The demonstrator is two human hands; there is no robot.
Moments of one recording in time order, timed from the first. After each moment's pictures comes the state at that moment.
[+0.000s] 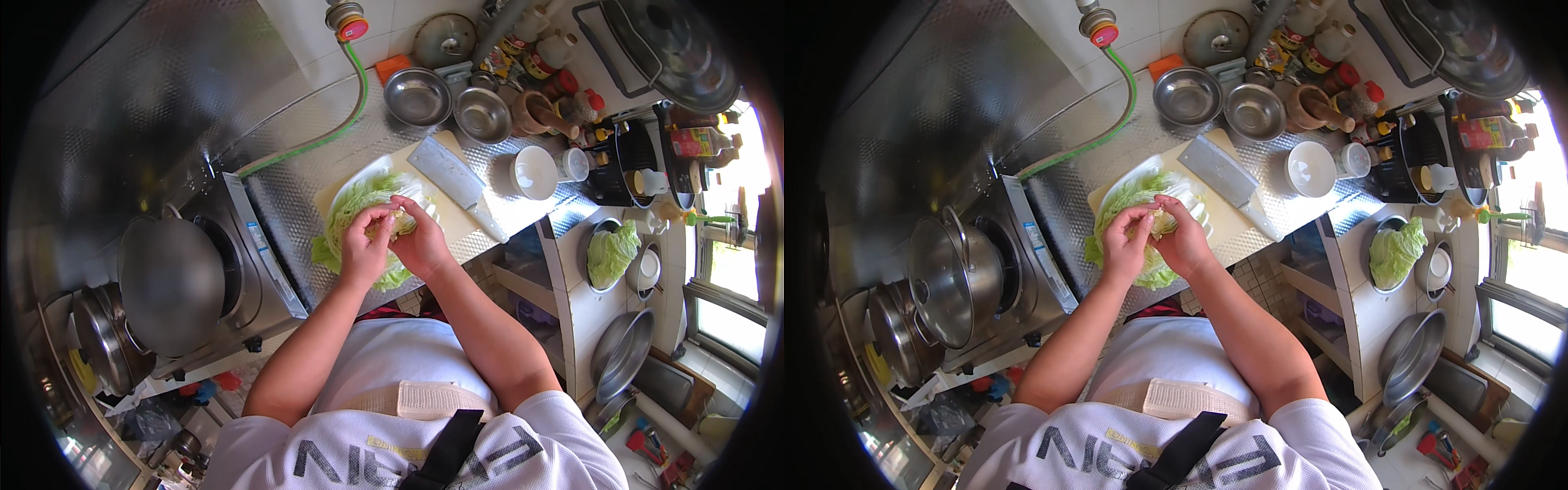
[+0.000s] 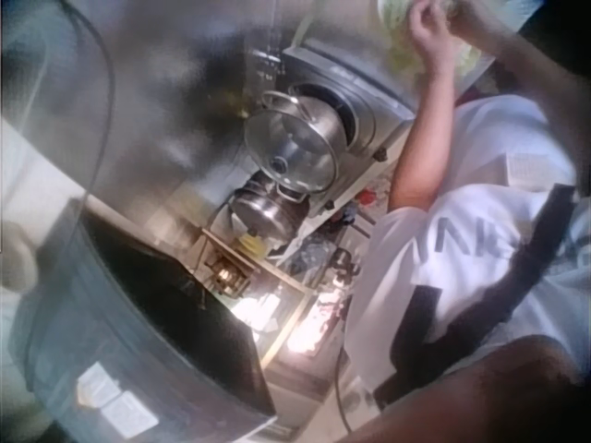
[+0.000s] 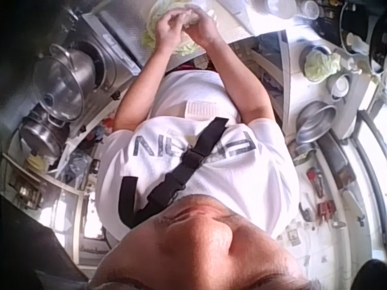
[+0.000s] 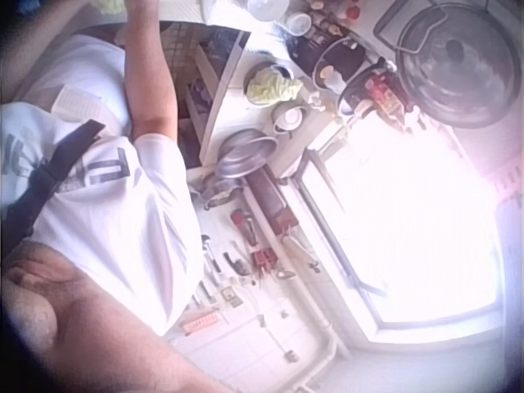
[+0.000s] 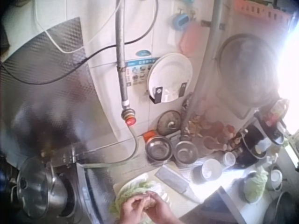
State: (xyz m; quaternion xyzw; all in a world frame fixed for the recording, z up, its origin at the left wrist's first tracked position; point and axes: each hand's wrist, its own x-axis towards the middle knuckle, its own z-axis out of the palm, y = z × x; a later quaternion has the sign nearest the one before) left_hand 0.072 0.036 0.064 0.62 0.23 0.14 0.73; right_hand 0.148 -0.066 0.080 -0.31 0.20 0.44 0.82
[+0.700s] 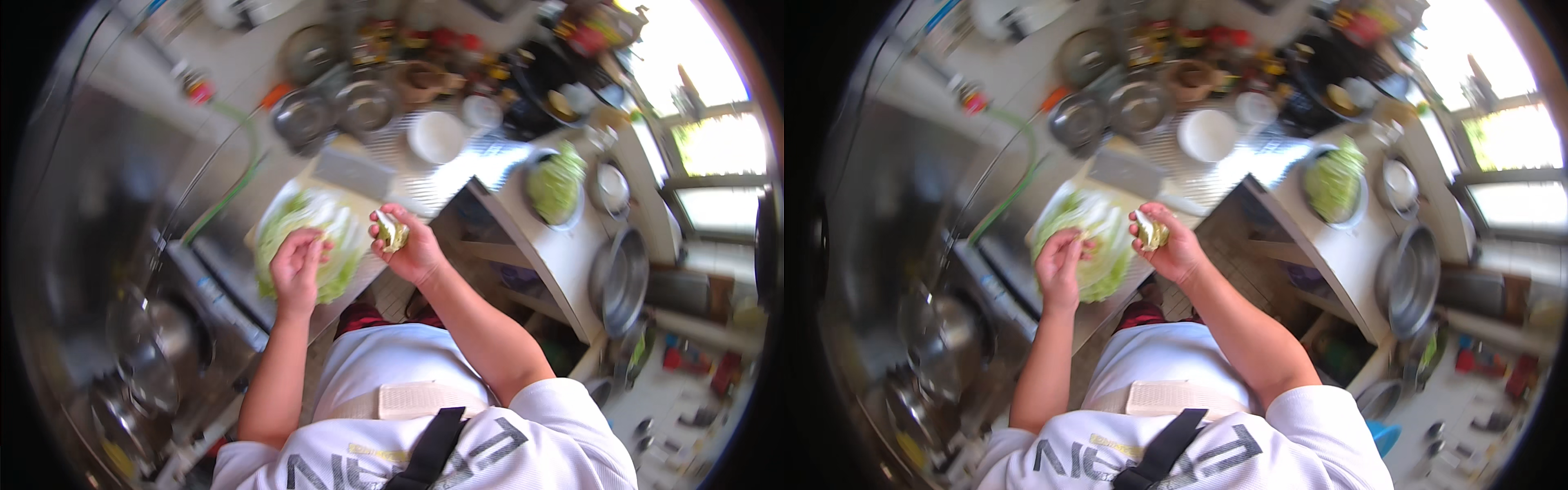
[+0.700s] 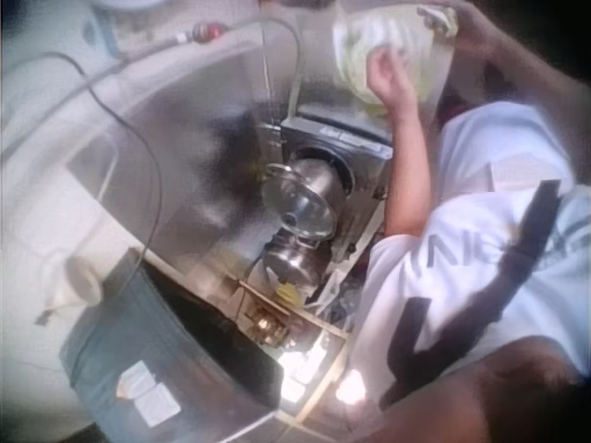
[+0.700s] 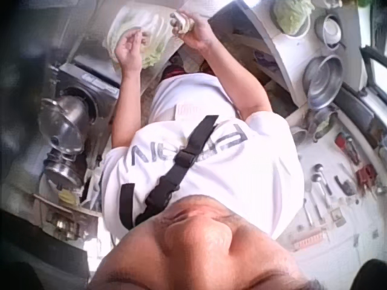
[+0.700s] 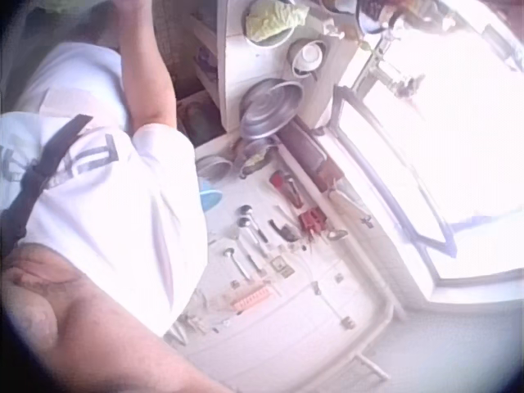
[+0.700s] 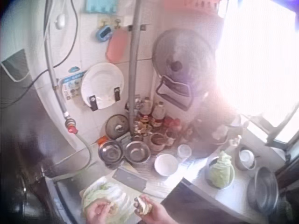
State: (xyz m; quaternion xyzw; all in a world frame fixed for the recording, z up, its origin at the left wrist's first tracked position) left_hand 0.073 0.007 0.121 0.61 0.15 0.09 0.77; right_hand 0.155 -0.200 0.095 -0.19 0.17 0.35 0.90
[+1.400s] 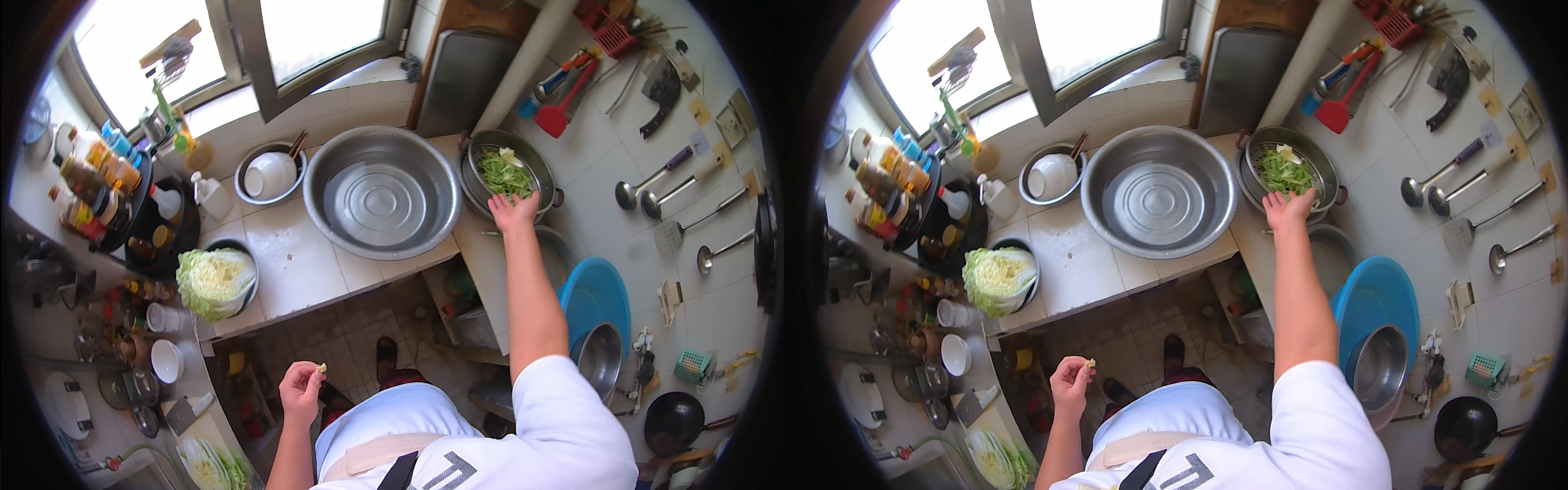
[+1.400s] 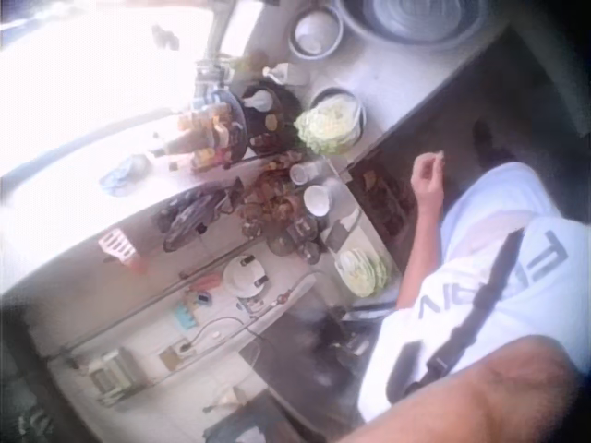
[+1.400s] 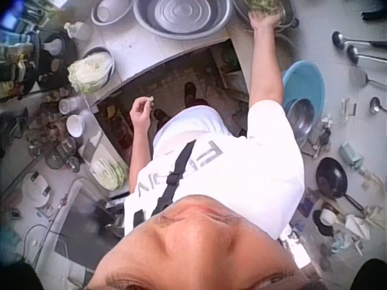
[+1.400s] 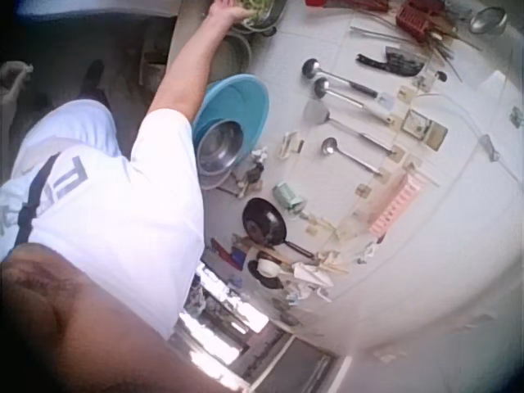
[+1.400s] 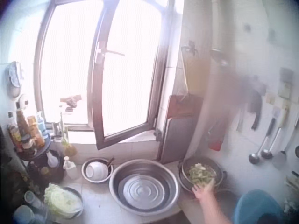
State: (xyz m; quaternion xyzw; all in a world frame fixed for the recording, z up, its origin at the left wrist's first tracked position) left_hand 0.022 -0.436 0.142 0.64 -0.18 -0.32 0.67; right_hand -0.151 -0.988 0.208 -0.13 0.41 -0.53 0.73
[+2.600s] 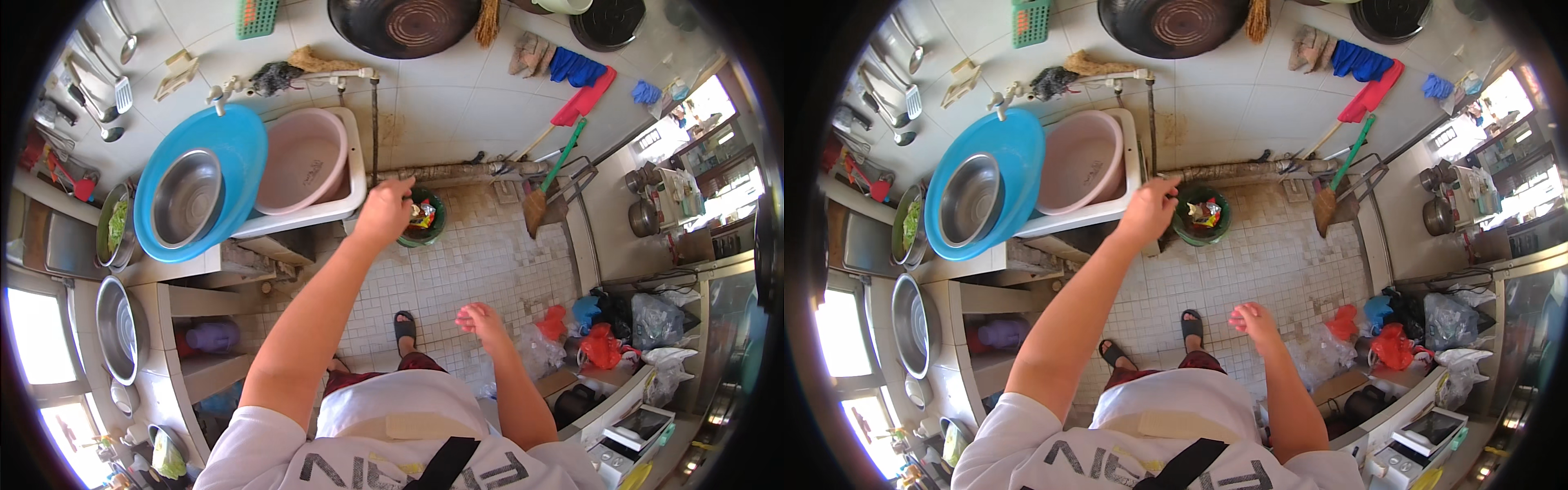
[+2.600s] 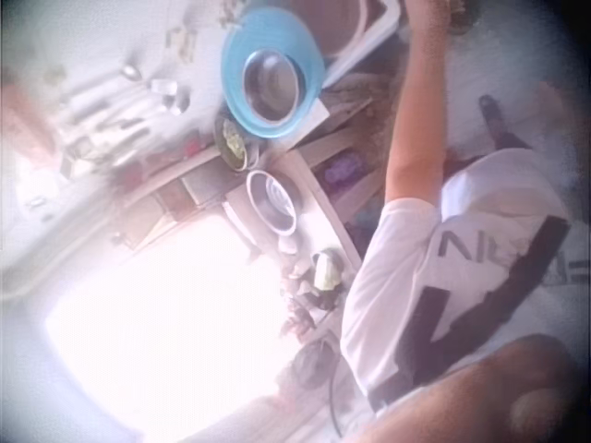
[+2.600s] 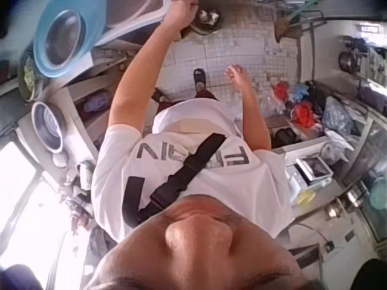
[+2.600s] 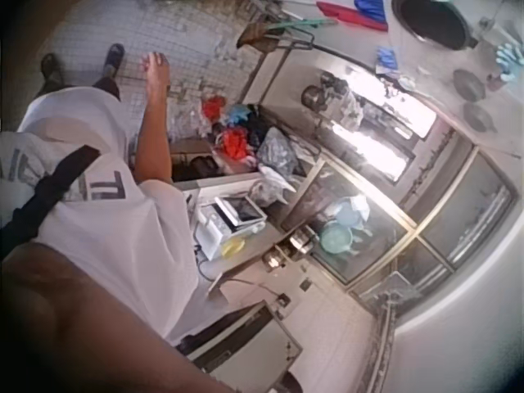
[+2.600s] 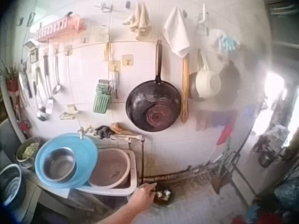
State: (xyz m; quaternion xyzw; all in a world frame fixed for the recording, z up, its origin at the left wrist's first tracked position) left_hand -0.730 -0.499 0.169 0.16 -0.88 -0.37 0.26; right_hand -0.771 -0.145 0.052 0.01 0.71 -0.53 0.47
